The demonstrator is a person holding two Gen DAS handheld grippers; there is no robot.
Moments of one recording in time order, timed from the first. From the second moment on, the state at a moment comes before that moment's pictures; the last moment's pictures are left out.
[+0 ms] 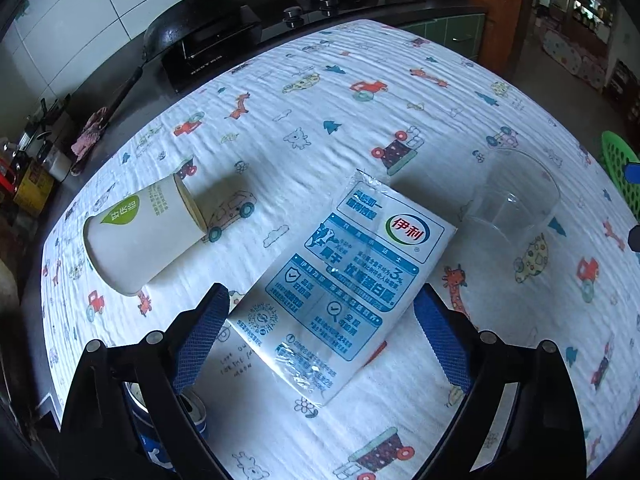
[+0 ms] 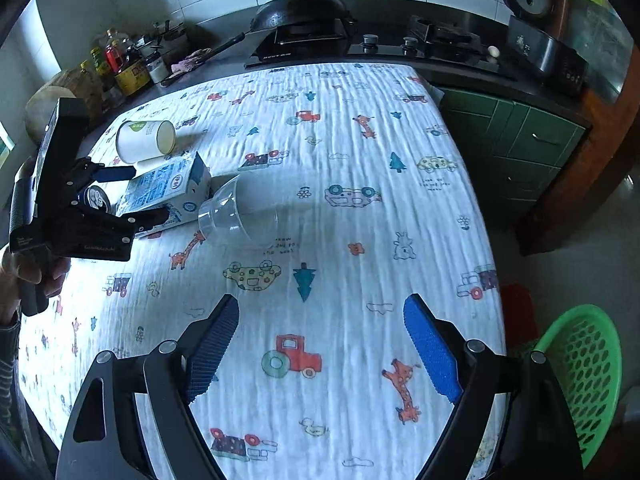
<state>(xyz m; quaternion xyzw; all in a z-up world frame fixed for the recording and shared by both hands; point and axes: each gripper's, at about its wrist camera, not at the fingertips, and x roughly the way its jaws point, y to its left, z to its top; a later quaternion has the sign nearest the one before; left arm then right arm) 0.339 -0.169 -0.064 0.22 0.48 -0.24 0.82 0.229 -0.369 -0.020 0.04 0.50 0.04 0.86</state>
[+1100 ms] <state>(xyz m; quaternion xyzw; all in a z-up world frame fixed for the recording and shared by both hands) 0.335 -0.132 -0.069 0.21 0.47 -0.23 0.82 0.324 -0.292 -0.072 -0.02 0.49 0.10 0.87</state>
